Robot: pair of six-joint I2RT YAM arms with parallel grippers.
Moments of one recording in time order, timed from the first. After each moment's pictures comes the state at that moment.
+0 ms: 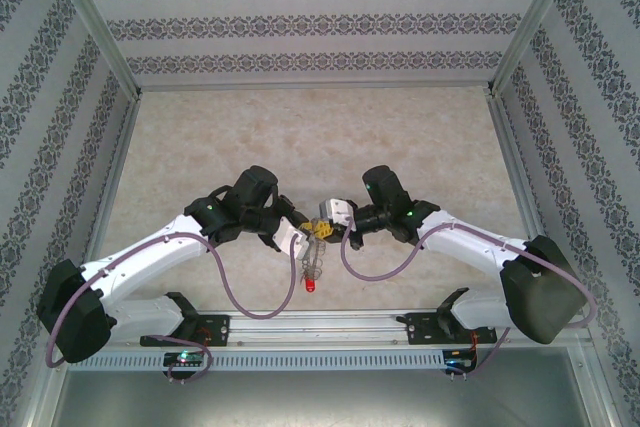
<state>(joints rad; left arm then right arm) -0.72 1.19 0.86 -0.47 0.41 1.40 0.64 1.31 0.68 -0.06 -0.85 -0.65</state>
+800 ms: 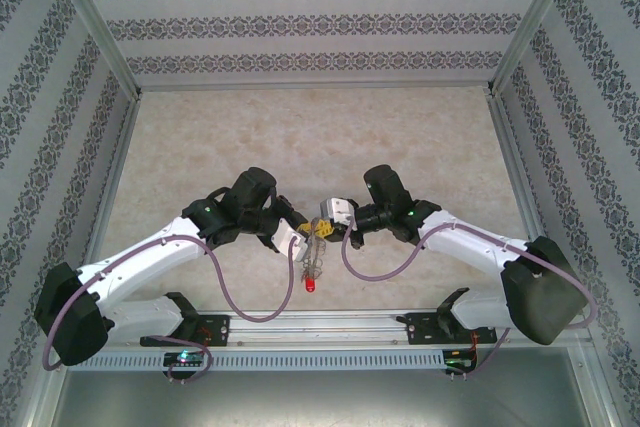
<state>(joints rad) -0.73 1.17 0.85 -0.47 0.40 1.41 0.64 1.30 0.68 -0.06 -0.85 -0.66</state>
